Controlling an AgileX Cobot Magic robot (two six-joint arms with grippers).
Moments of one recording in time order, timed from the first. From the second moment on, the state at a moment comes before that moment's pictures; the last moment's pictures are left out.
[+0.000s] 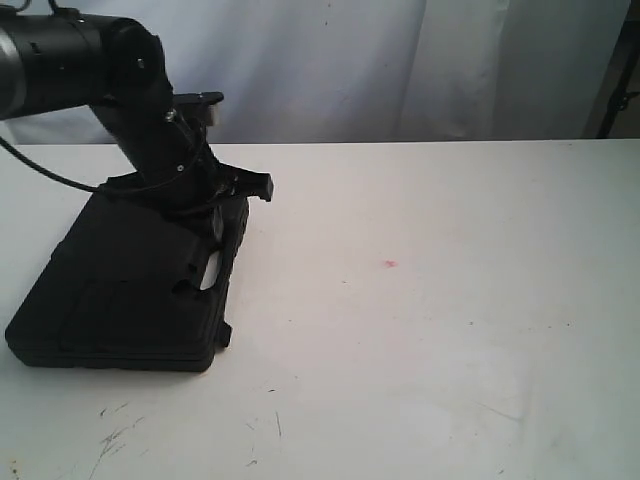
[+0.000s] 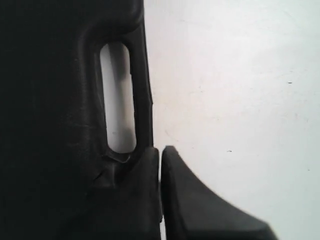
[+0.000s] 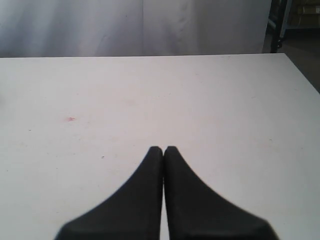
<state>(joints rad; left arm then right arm) -0.43 1.99 -1.54 -0.06 0.98 -0.27 0.13 0.01 0.00 0.12 0.35 -0.10</state>
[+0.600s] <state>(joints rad) -0.44 2.19 -1.67 -0.01 1.00 -0.33 0.13 0.01 0.00 0.12 0.35 -0.10</state>
